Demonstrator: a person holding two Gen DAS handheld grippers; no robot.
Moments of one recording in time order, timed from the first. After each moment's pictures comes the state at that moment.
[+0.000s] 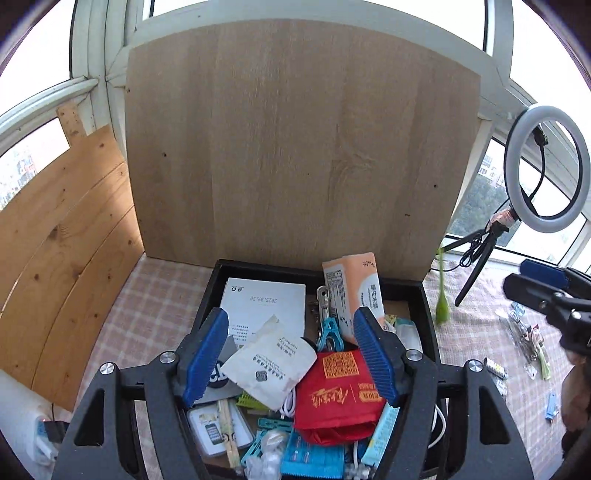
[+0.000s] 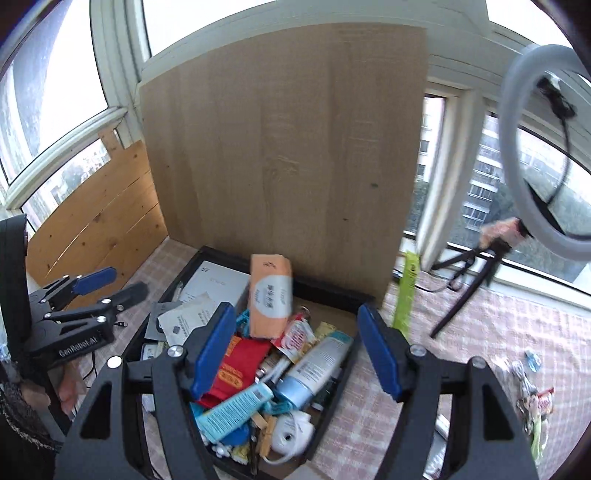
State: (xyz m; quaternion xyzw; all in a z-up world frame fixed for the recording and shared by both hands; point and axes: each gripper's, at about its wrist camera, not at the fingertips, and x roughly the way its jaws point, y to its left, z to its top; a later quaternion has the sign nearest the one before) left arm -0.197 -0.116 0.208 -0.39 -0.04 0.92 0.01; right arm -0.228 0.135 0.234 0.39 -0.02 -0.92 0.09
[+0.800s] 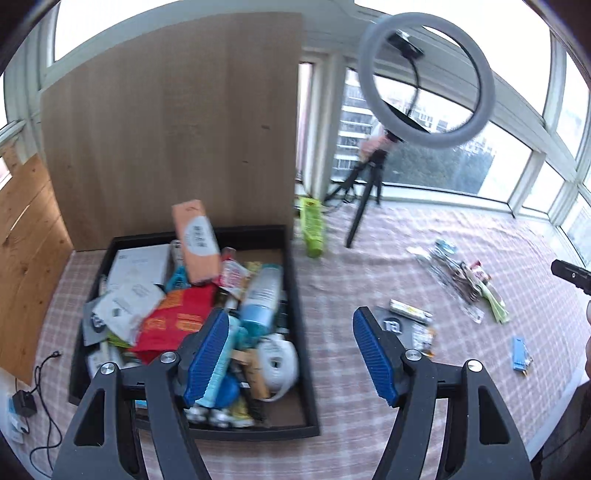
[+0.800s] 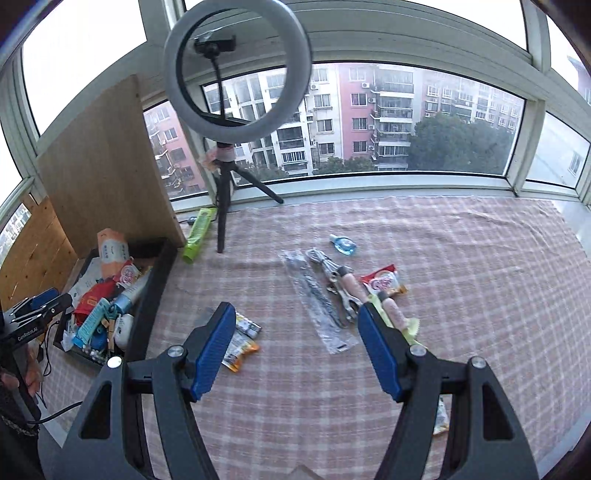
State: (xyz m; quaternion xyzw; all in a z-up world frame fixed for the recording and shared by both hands) left arm -0.118 0.080 0.192 -0.41 0.02 0.90 0.11; right arm -0.028 0.432 0.216 0.40 -0.11 -0.90 -0.10
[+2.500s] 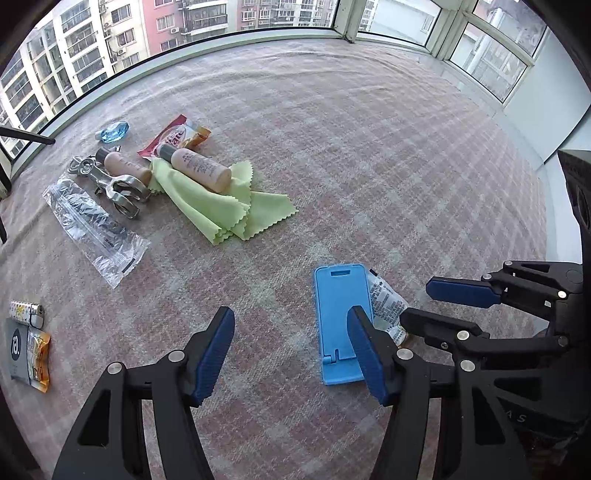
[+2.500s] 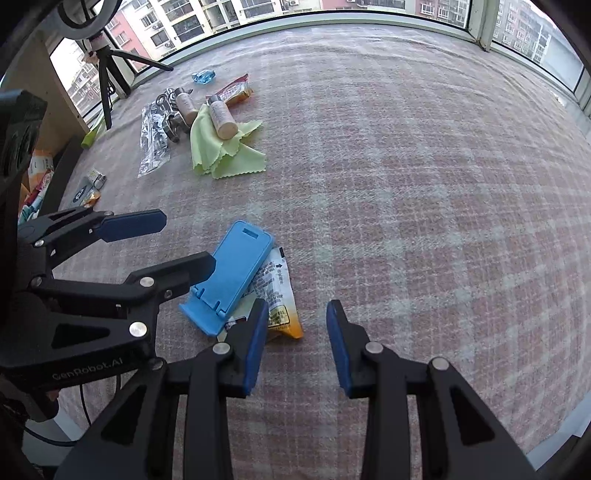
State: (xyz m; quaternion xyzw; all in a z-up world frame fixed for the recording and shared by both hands) left arm -0.045 0.508 0.053 -0.54 0.17 0.75 0.35; right arm 0.090 0.577 0.039 0.56 -0.15 -0.81 -0.09
